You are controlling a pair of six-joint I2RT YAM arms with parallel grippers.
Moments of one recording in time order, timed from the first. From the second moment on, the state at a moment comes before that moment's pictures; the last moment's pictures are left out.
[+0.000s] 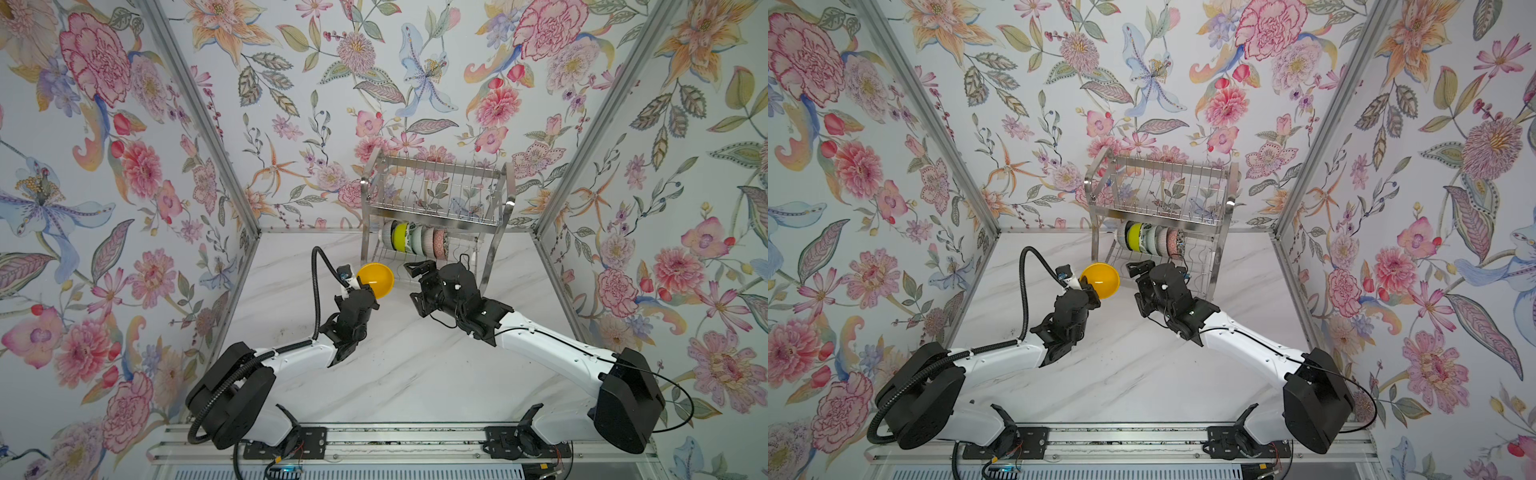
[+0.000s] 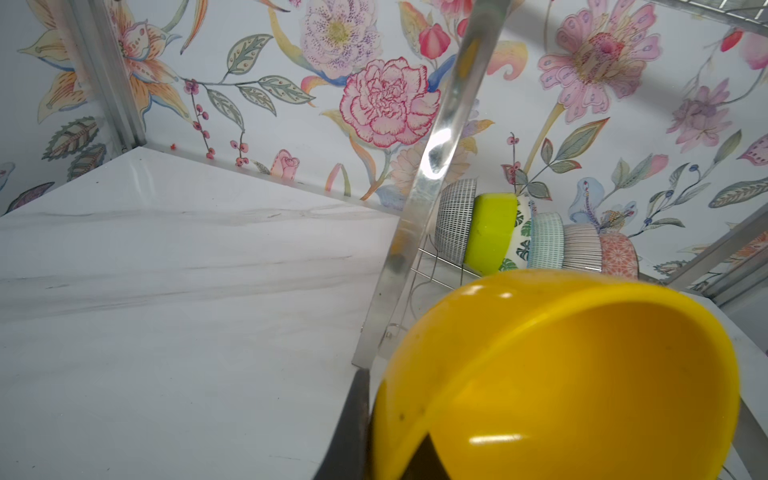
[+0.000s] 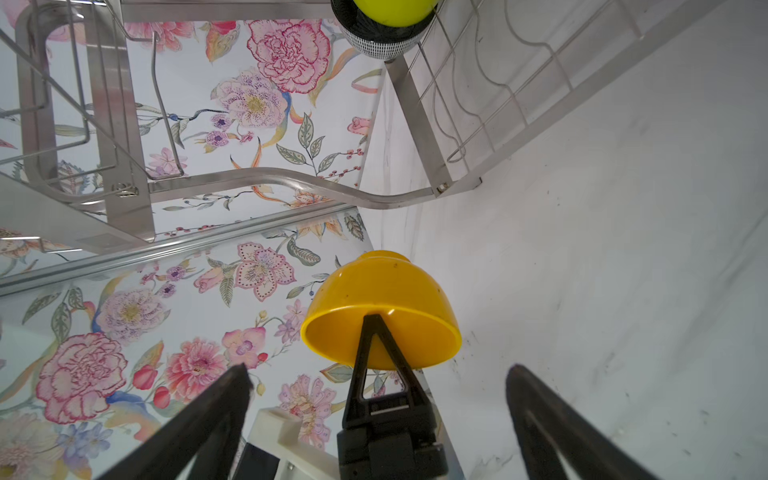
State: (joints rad) left arm -0.74 1.47 0.68 0.53 -0.74 -0.42; right arm 0.77 1.40 0.99 0.02 0.06 1.72
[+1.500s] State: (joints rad) left arm -0.90 1.68 0.75 0.84 -0.89 -0.19; right arm 0.73 1.60 1.04 0.33 0.07 2.10
